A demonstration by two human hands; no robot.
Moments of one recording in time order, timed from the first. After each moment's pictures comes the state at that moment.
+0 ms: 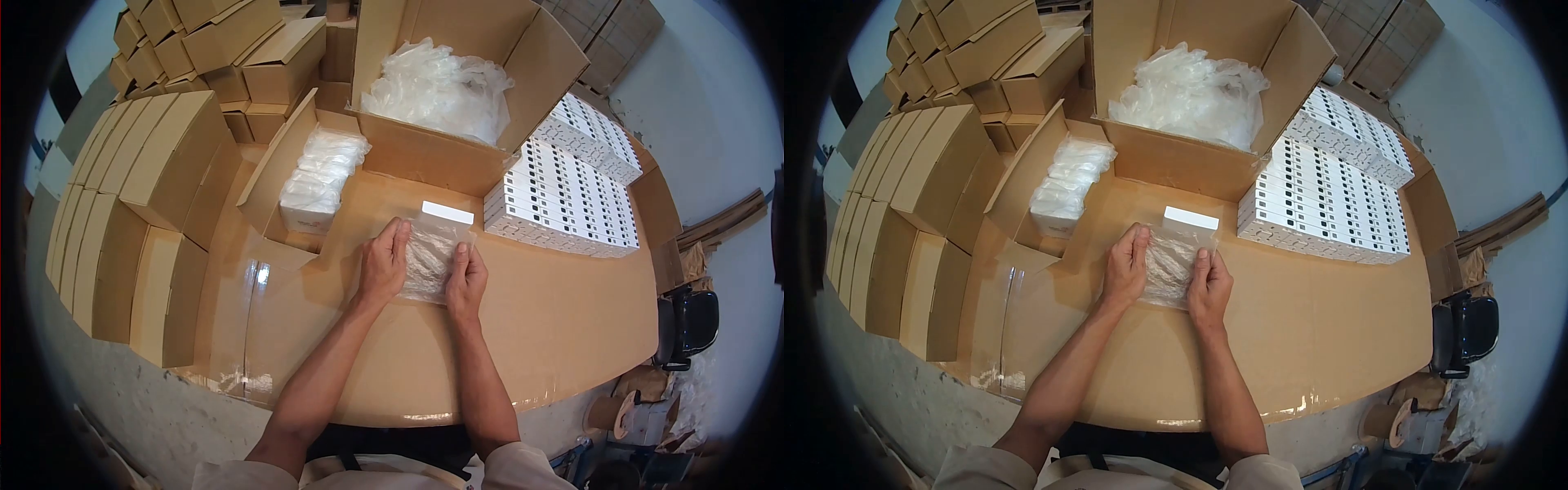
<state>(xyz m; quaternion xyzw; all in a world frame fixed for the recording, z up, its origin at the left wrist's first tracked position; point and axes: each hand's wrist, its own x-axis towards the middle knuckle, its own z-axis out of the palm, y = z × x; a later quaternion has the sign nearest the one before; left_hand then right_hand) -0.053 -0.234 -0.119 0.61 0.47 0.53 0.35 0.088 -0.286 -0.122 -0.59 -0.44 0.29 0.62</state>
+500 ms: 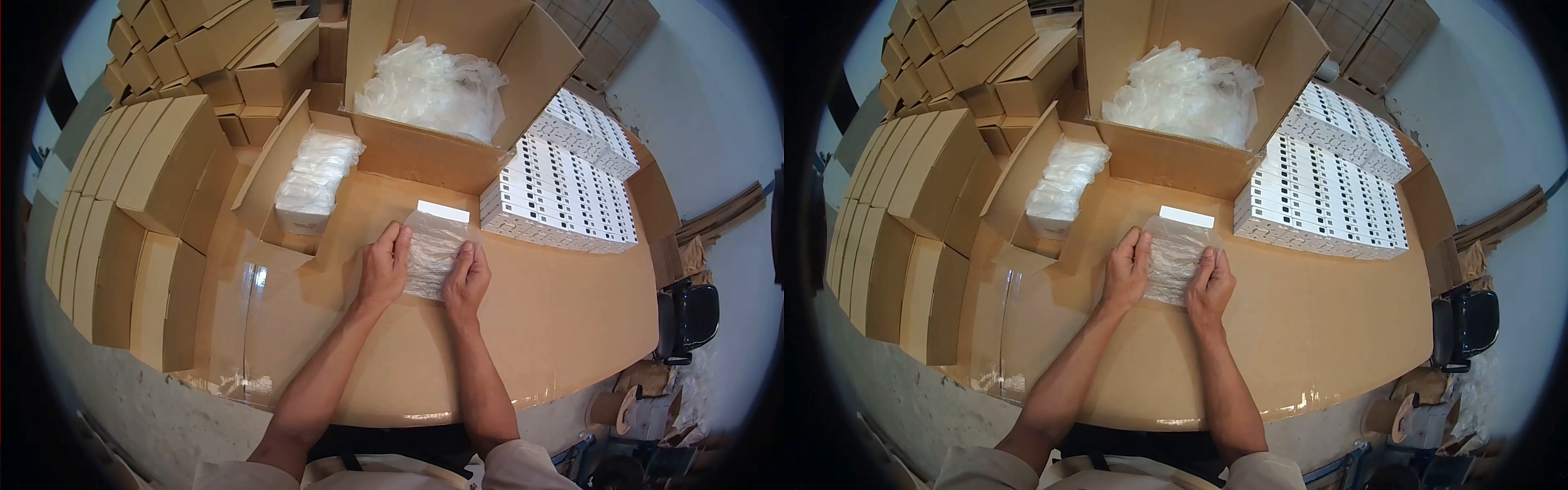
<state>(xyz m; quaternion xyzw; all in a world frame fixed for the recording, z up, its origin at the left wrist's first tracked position) -0.050 -0.240 -0.119 0.60 0.48 0.50 0.40 0.093 -0.284 -0.125 -0.60 -0.46 0.19 0.63</state>
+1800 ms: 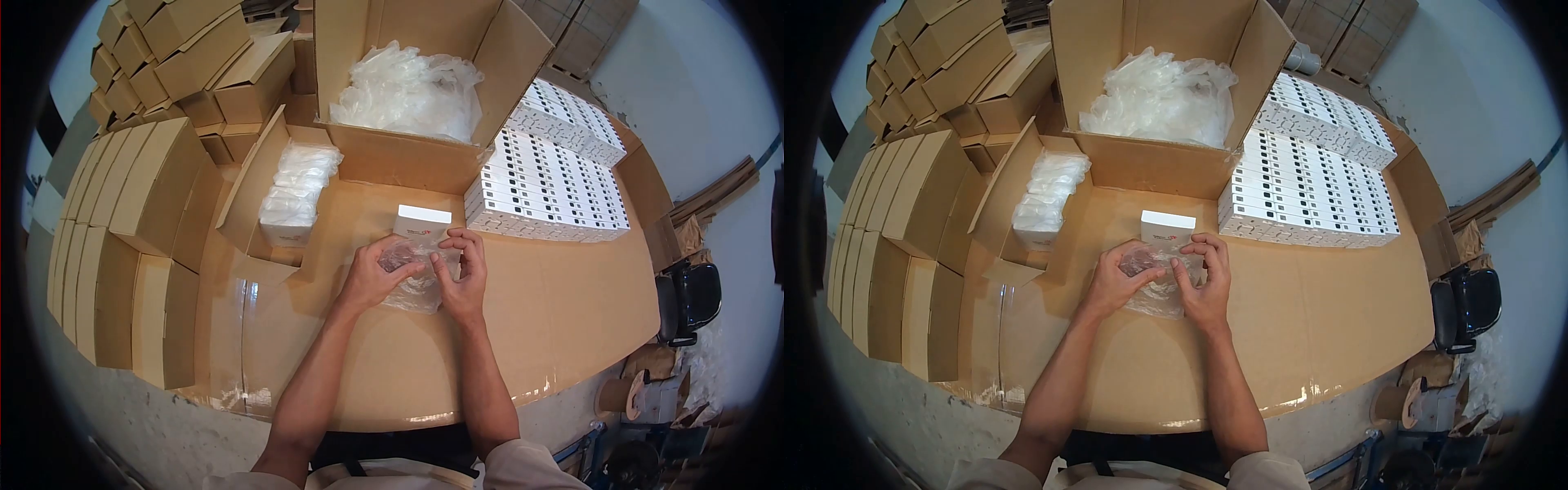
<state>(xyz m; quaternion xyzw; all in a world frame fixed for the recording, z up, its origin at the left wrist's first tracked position) -0.063 -0.239 -0.101 0.64 0.37 0.40 0.54 0.114 -0.291 -0.105 -0.56 -0.56 0.16 0.59</state>
